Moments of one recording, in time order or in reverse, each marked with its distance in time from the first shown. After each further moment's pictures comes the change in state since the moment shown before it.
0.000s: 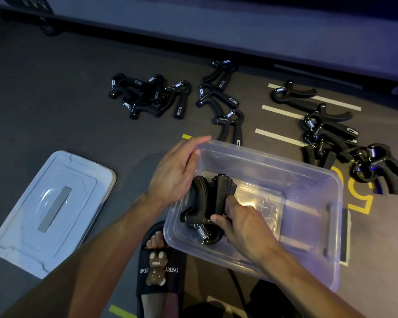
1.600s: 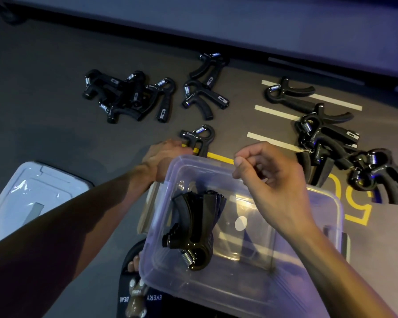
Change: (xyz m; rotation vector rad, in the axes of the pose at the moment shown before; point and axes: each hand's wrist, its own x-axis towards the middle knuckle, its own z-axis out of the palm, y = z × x) left_hand 0.104 -0.054 0.014 0.527 -0.559 -0.063; right_hand 0.045 -0.008 -0.106 0.610 0.451 -0.218
